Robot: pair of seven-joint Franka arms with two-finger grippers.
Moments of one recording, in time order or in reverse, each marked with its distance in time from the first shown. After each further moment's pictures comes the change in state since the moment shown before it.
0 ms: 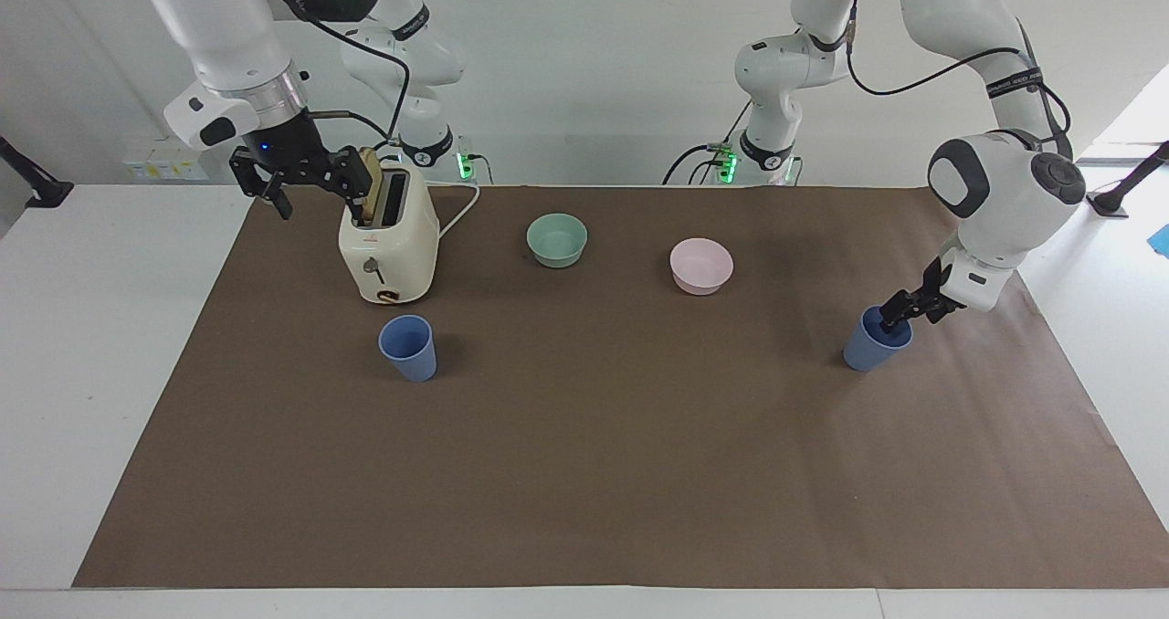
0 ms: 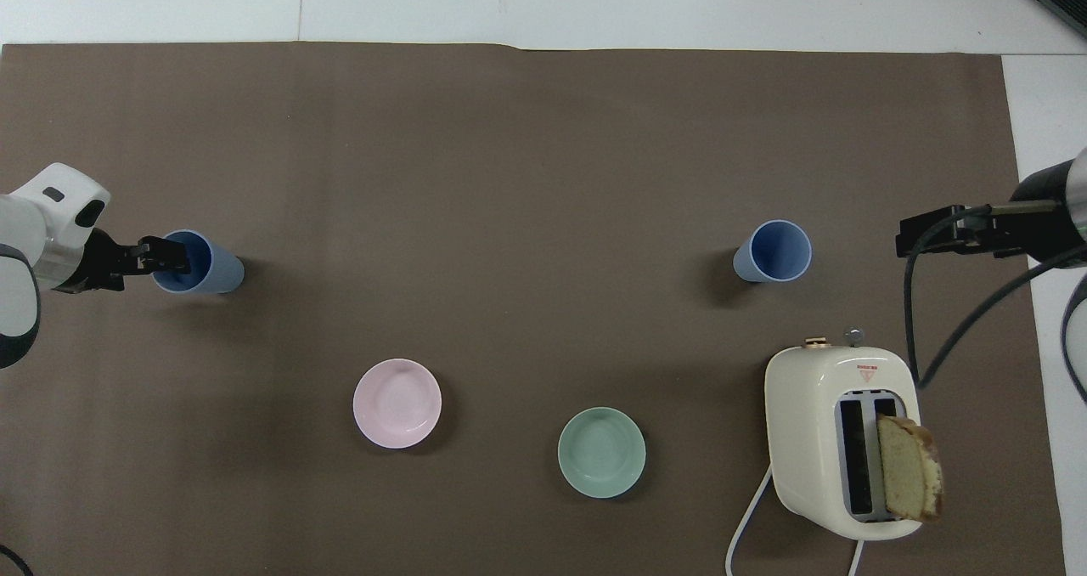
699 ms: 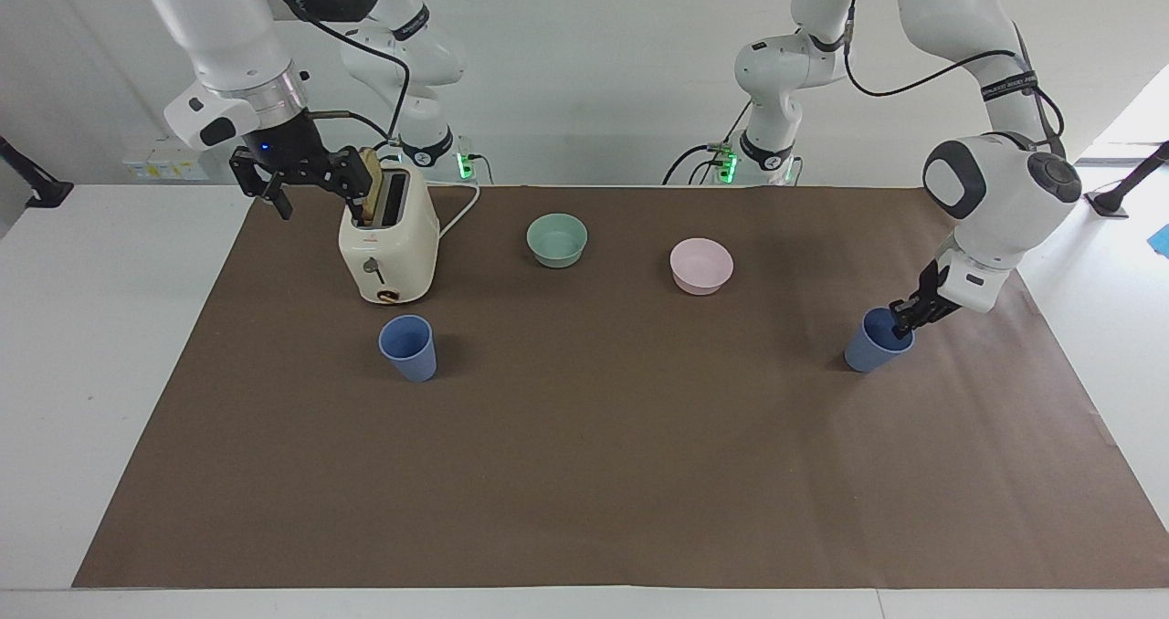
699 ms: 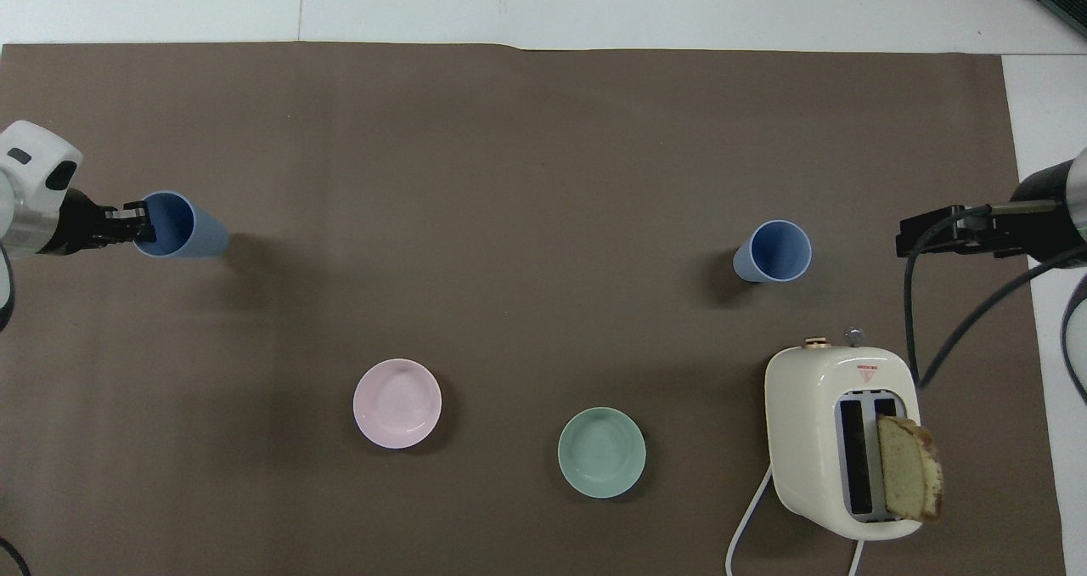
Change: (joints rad) left arm -0.011 0.005 -0.003 0.149 -0.020 -0.016 -0.020; right arm 0.000 0.000 0.000 0.000 0.000 0.000 0.000
